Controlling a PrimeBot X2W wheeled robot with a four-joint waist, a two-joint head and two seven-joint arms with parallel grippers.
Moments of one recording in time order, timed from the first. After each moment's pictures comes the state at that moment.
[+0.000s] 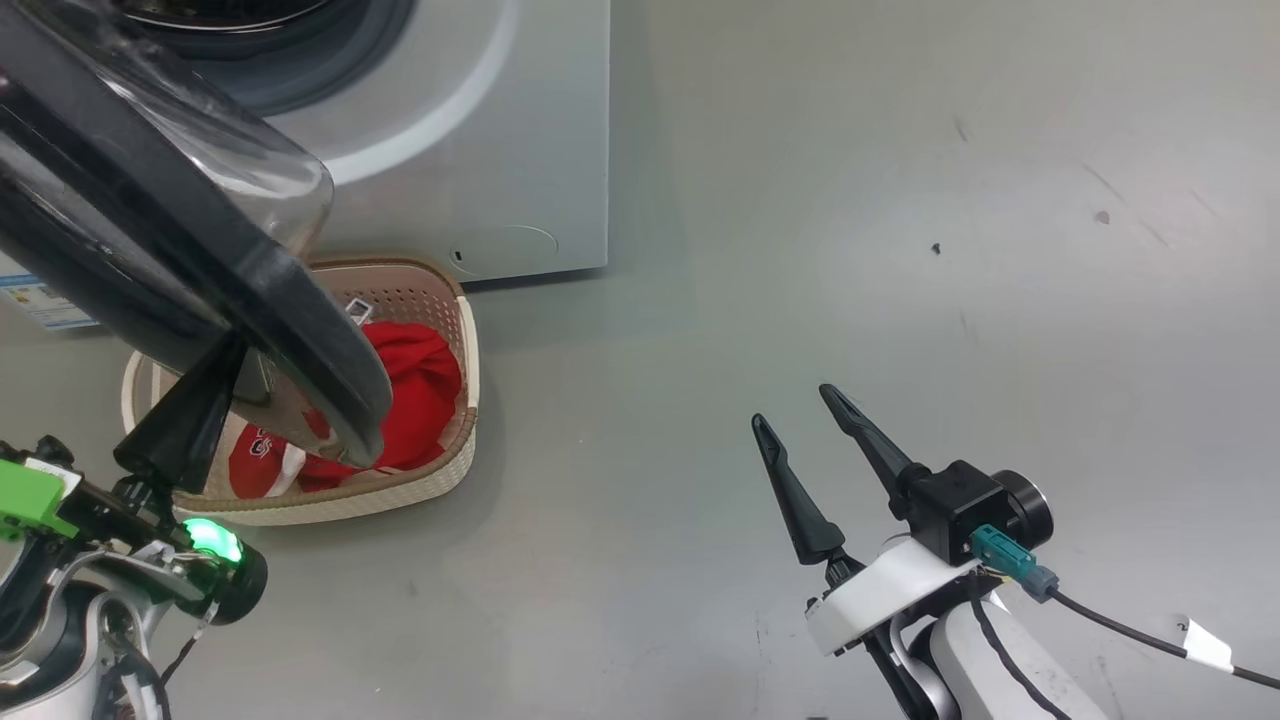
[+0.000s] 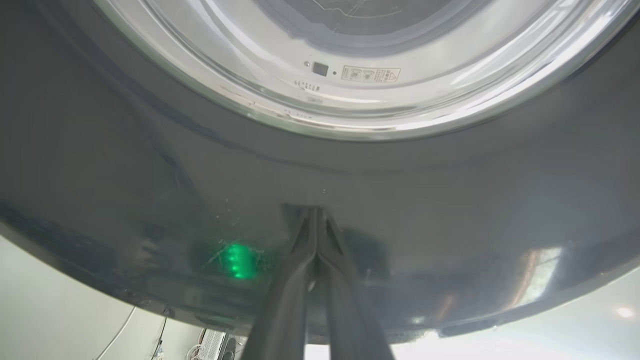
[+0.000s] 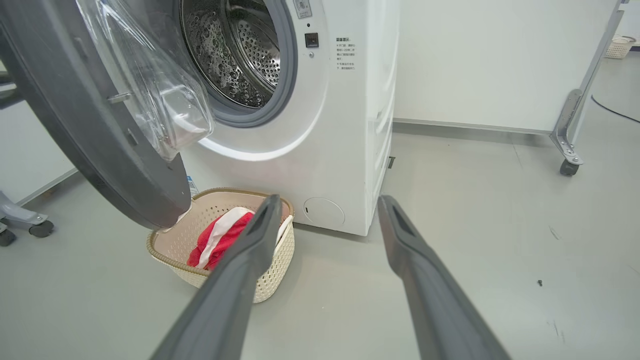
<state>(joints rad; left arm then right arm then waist) -0.26 0.06 0.23 0.12 -1.95 0.11 0.63 -0.18 -0.06 0.46 0.24 0.29 0.04 -0.25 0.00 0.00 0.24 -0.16</state>
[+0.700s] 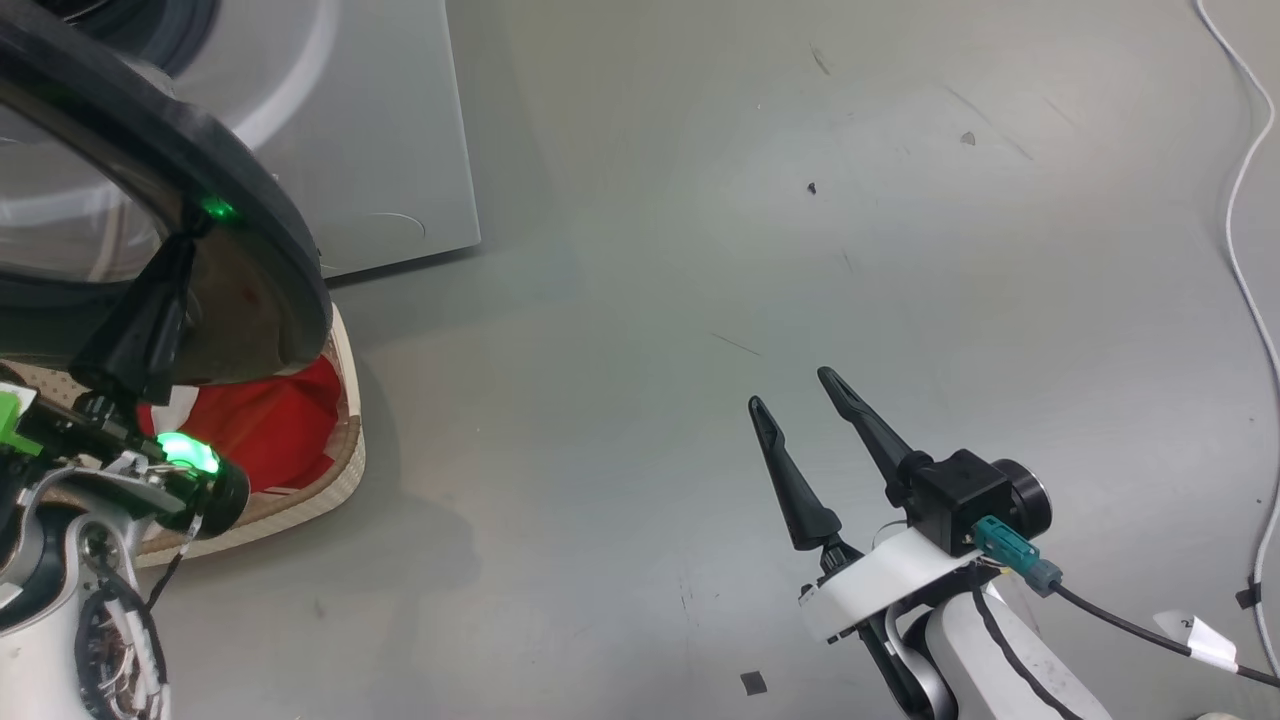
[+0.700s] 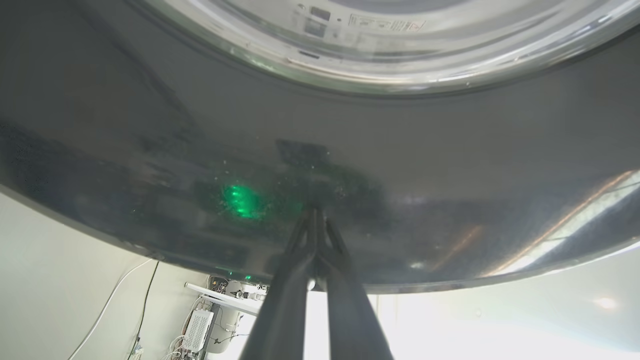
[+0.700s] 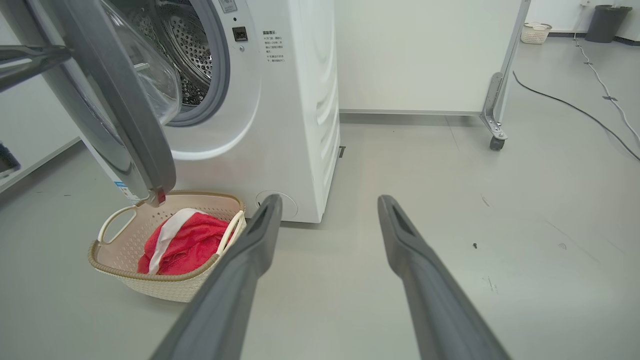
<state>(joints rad) -0.37 0.05 0.25 0.12 -1.95 0.11 0.53 -0.20 -0.06 0.47 0.21 0.32 0.01 -0.25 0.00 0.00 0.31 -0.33</state>
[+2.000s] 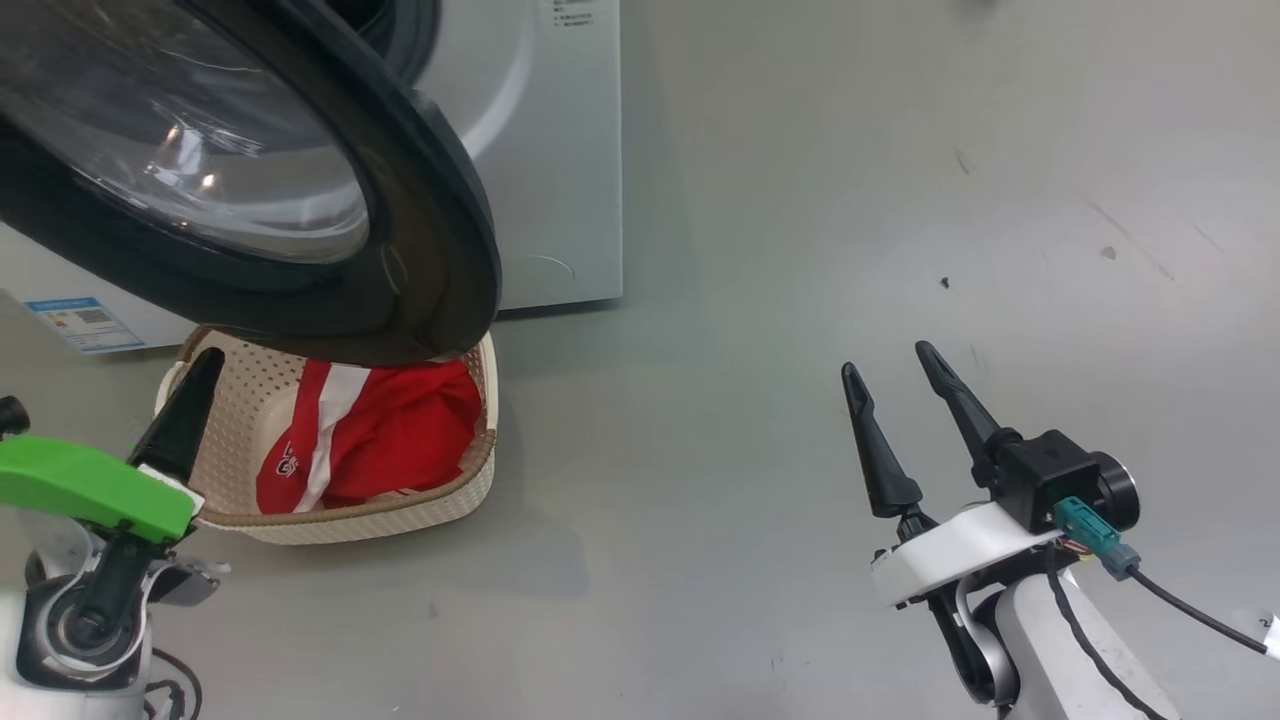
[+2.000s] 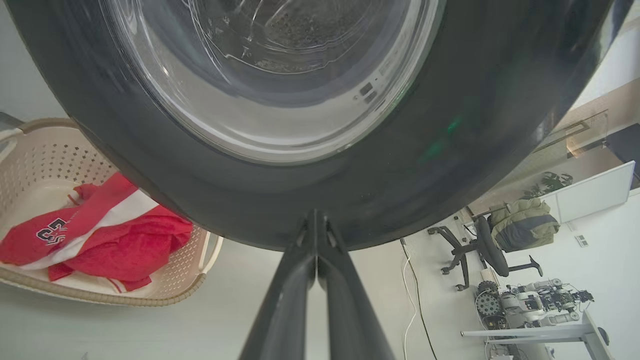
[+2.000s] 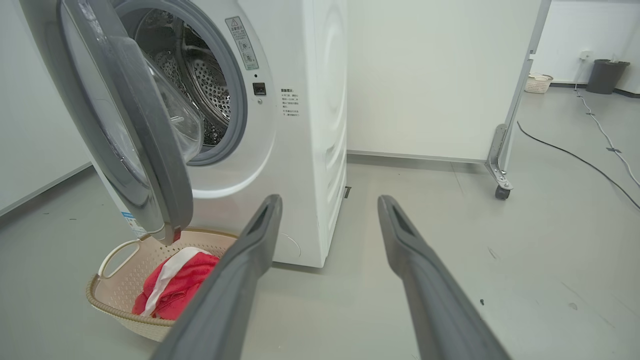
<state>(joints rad) -0.27 0.24 -0.01 0.18 -1.26 -0.12 0.34 -0.19 -0.07 0.34 0.21 0.28 0.00 -0.25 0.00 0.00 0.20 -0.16</state>
